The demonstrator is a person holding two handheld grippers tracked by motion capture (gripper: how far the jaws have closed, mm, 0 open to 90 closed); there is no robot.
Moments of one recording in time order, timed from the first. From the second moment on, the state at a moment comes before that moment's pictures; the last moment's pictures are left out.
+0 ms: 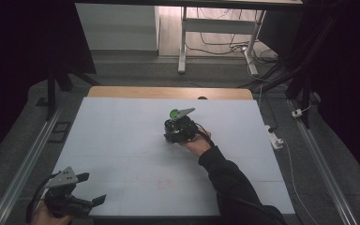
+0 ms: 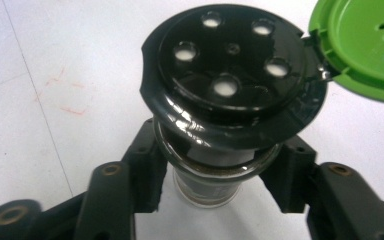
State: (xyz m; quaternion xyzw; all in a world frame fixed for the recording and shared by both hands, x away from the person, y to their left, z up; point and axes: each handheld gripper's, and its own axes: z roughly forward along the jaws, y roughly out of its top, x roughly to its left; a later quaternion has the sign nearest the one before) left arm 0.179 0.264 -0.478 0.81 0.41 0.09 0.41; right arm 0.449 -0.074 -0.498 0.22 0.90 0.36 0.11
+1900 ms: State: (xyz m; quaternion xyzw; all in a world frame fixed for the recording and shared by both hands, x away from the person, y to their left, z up) left arm 0.180 0.262 -0.478 0.80 0.44 0.11 0.40; right arm 0.366 -0.134 -0.453 0.27 0.87 0.41 0.07
